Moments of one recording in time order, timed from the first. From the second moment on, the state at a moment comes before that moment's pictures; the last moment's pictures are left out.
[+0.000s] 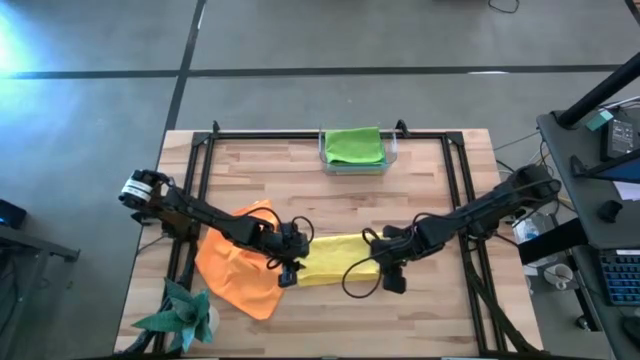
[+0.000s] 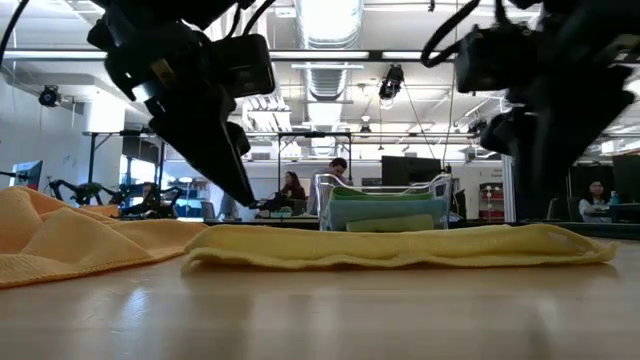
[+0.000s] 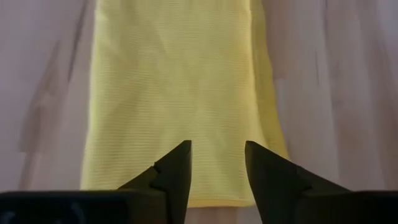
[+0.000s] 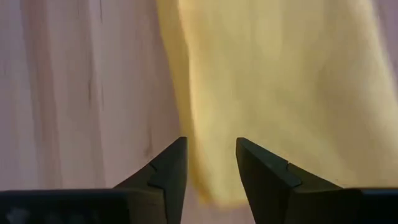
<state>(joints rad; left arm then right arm) -0.27 1.62 0.89 -0.16 -0.04 -0.36 0.37 1.51 0.84 -0.46 -0.01 0.52</state>
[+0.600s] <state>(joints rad) -0.27 1.74 0.90 -0.05 -0.06 -0.43 0.36 1.71 0.84 -0.27 0.01 0.59</state>
